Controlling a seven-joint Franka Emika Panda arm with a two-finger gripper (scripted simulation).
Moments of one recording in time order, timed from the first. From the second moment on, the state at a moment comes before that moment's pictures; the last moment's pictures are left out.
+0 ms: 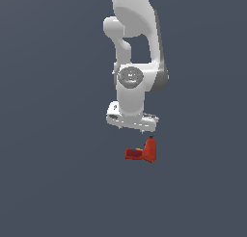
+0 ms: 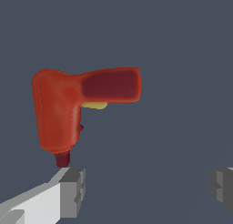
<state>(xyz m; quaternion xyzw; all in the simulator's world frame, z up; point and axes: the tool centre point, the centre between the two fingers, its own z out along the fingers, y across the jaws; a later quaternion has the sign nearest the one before) 0.007 0.035 0.122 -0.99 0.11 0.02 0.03</state>
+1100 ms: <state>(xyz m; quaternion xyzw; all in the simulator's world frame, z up) 0.051 0.054 0.084 -0.90 0.43 0.00 0.06</state>
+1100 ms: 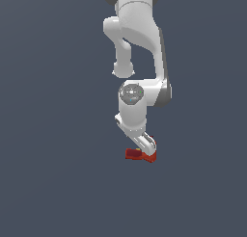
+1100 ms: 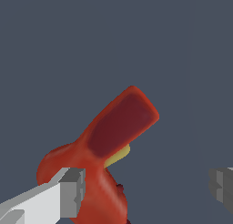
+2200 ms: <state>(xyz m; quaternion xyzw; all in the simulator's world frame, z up) 0.079 0.067 0.056 -0.78 0.63 0.00 0.08</state>
